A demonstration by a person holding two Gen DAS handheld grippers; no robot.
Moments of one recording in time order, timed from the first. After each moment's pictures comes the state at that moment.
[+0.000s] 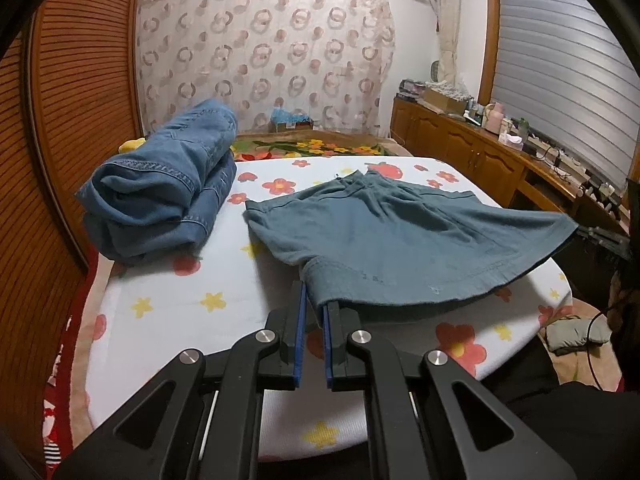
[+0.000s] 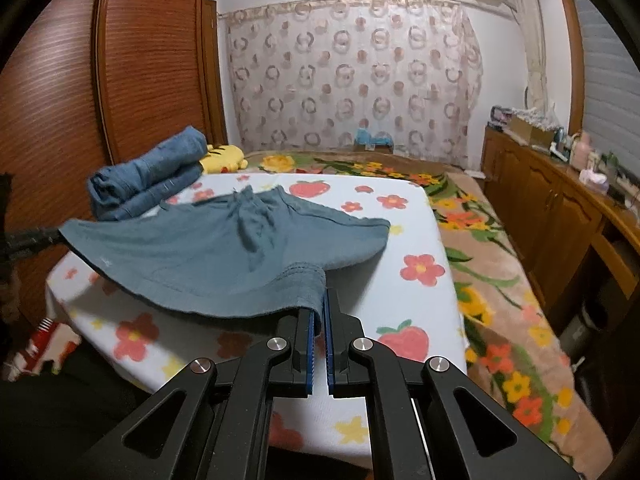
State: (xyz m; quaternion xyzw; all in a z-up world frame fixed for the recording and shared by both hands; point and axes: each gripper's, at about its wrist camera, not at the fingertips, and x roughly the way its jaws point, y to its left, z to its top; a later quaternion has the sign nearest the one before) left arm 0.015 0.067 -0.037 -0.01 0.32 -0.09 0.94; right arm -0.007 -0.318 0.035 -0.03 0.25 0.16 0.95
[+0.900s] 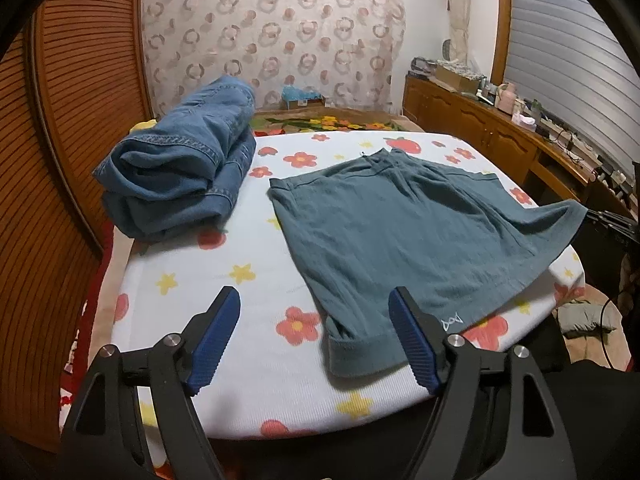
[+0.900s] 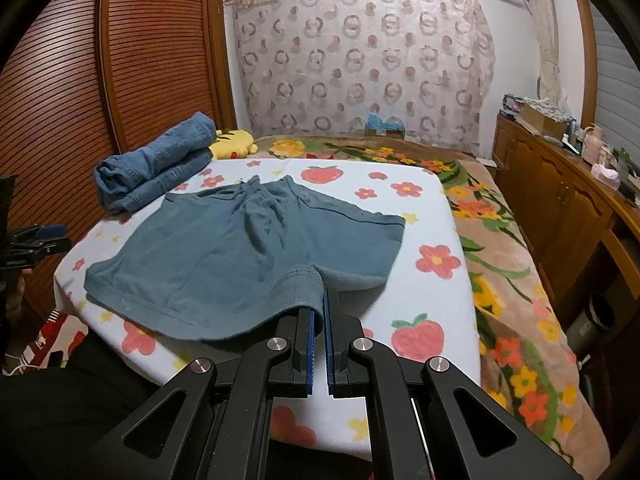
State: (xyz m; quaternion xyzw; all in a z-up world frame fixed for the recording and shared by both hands) left arm 0.017 0.084 -0.046 0.00 0.36 -0.07 0.93; right arm 0.017 -0.307 0.030 -0.04 0.28 0.17 0.94
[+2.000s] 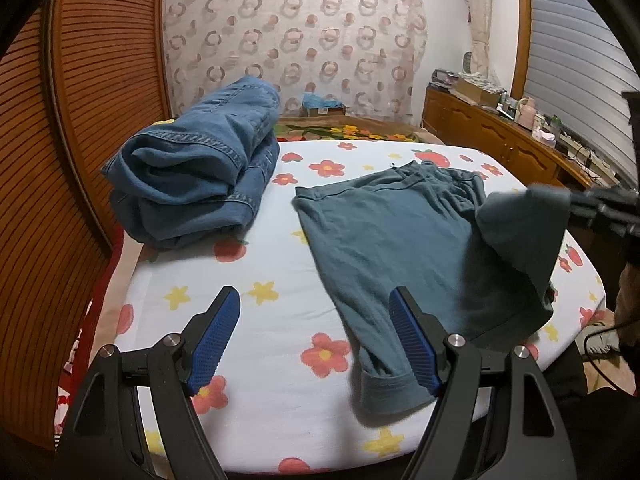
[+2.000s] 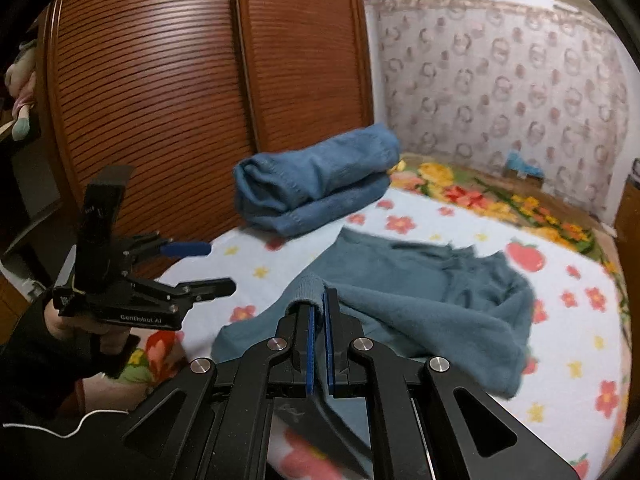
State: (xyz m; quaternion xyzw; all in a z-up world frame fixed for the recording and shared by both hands) left arm 0.039 0.097 -0.060 -0.01 0.34 -0.03 0.94; right arm 0.074 -0.183 0.026 -0.08 0.26 0.39 0.88
